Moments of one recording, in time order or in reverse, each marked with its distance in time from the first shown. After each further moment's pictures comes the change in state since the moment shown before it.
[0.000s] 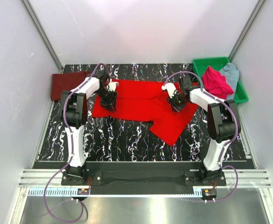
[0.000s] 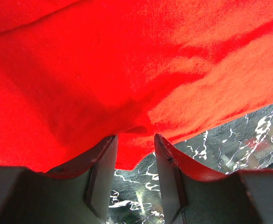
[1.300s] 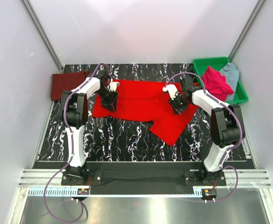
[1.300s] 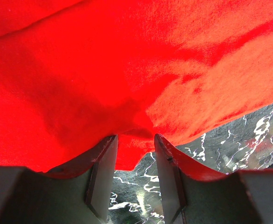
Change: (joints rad) left arm -0.010 0.000 0.000 0.007 0.000 0.000; right arm 0.004 -0.089 -0.043 -0.075 -0.004 0.001
